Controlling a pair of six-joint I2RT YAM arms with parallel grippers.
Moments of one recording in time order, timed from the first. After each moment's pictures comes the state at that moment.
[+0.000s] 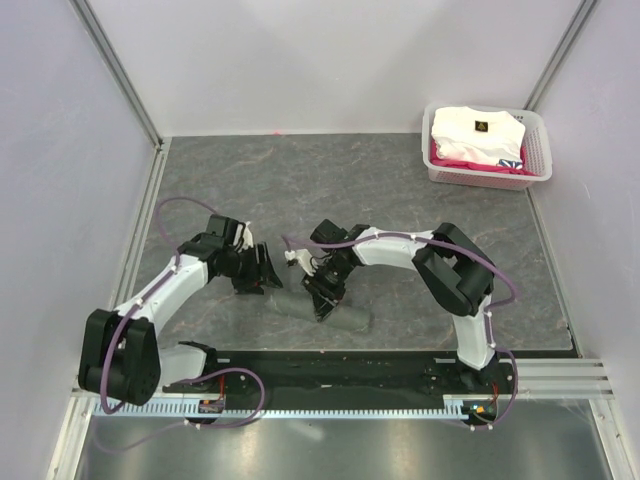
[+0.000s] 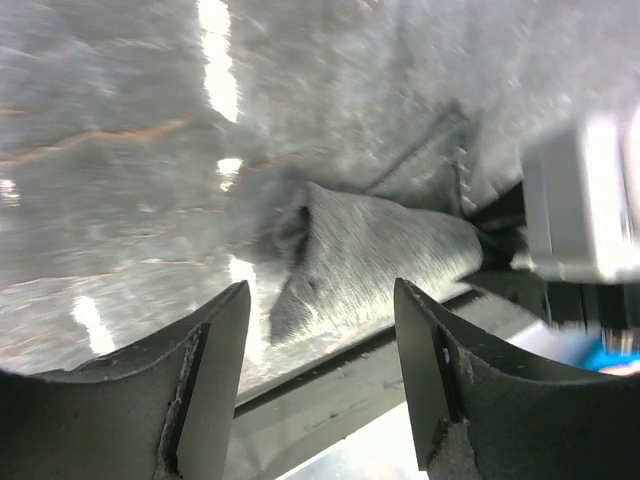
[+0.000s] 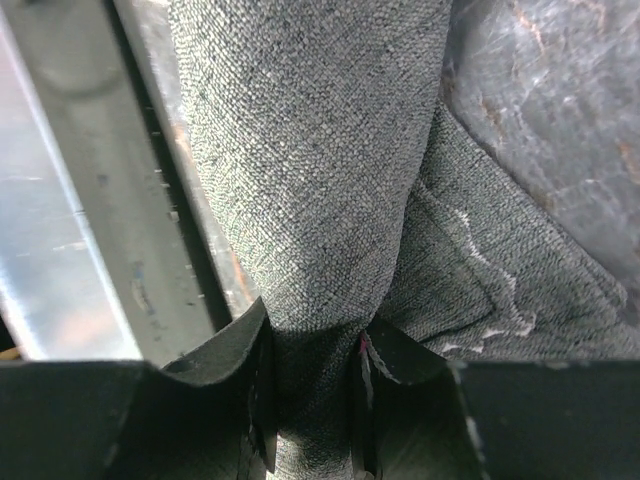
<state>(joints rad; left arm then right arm) -0.25 1.24 0.71 -0.61 0.41 -0.45 0.86 1.99 1.26 -0.59 -0.71 -0.18</state>
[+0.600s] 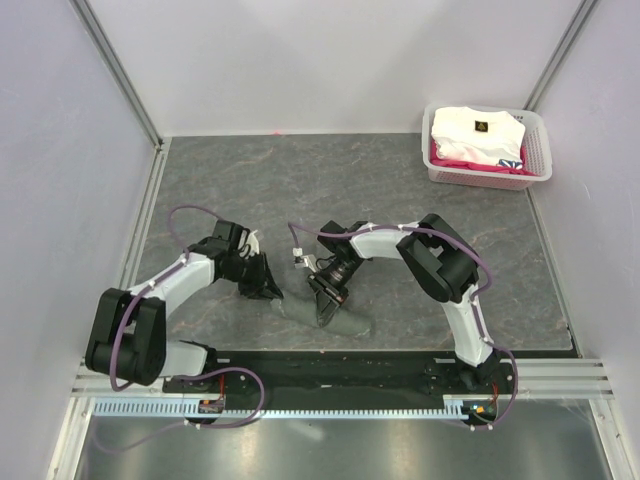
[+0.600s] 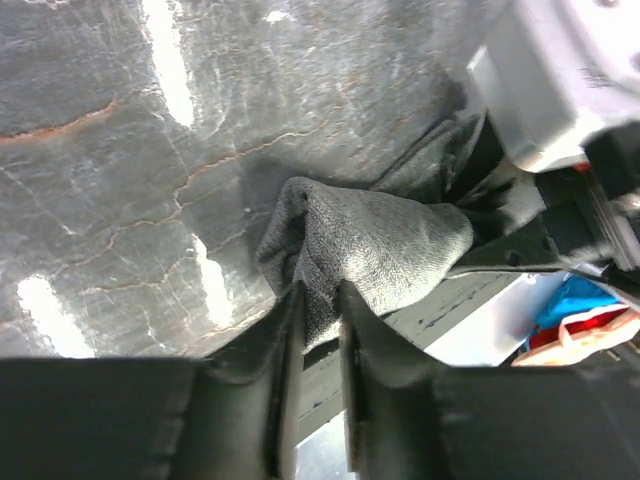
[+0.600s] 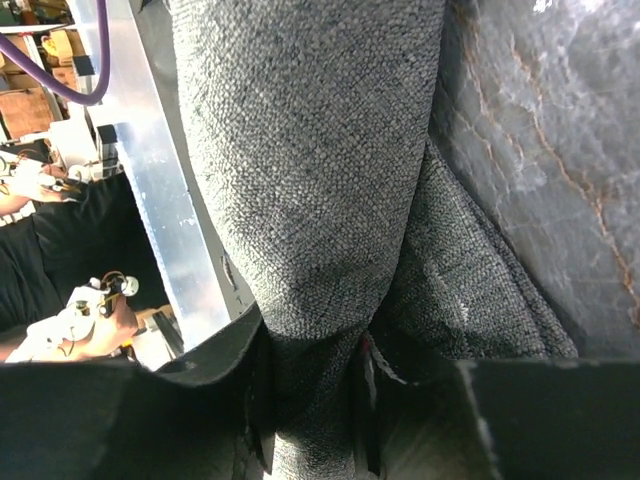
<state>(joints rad) -0.25 1.34 0.65 -0.52 0.56 -0.45 0.78 2.14 1.32 -0.70 -0.99 -0.16</state>
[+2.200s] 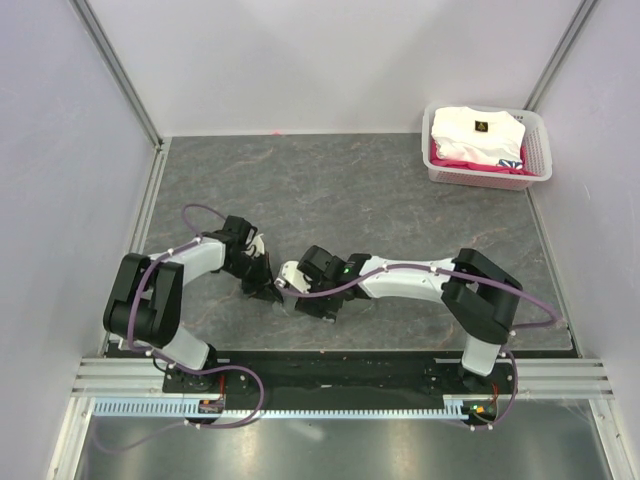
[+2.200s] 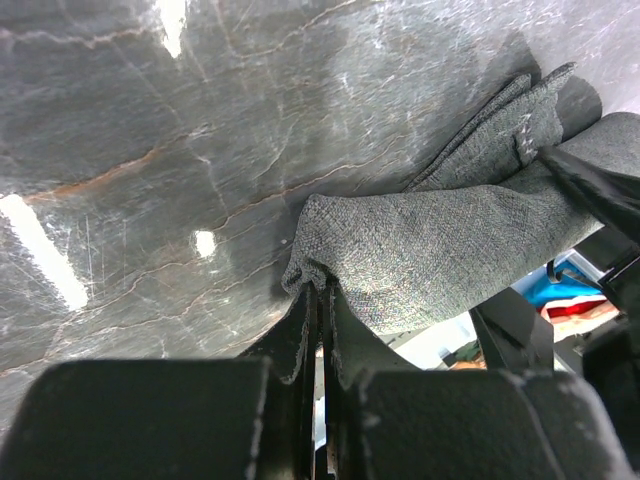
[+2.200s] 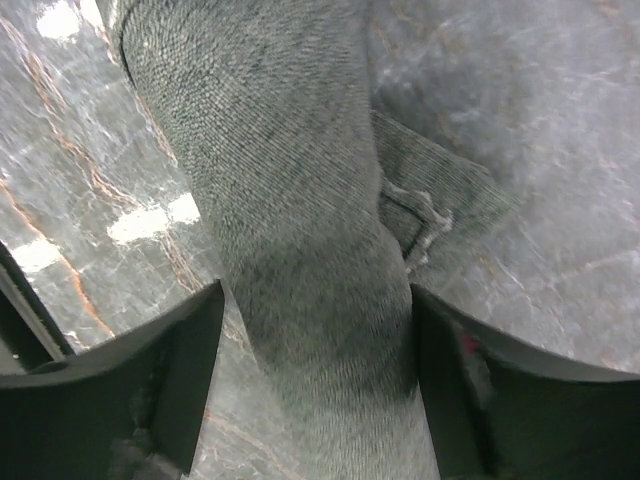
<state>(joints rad) -0.25 1.56 0.74 -0.58 0.57 -0.44 1.07 1.78 1.12 -0.42 -0.03 -0.24</state>
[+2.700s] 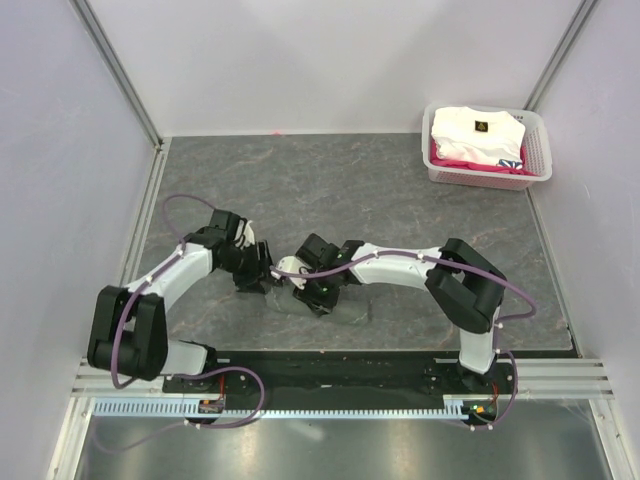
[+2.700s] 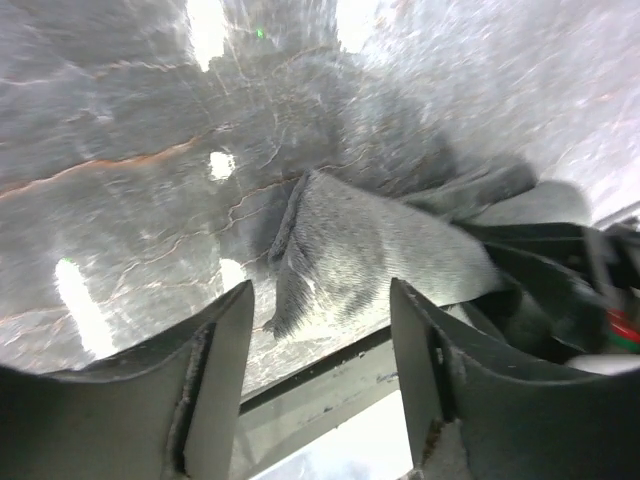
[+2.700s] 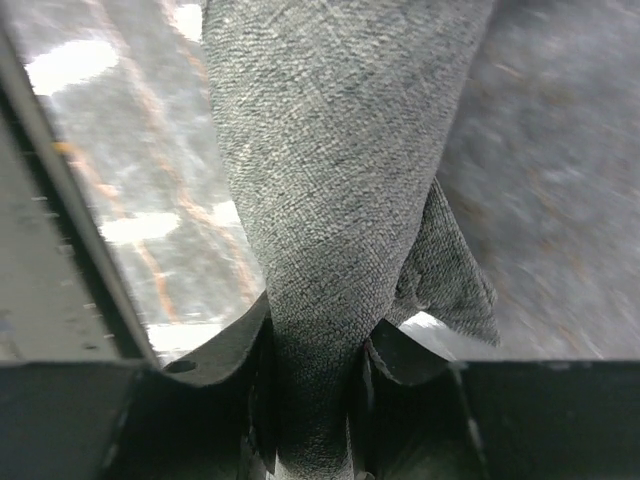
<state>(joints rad) -0.22 1.39 0.75 -0.61 0.47 -0.43 1.01 1.89 1.22 -0.51 -0.30 -0.22</state>
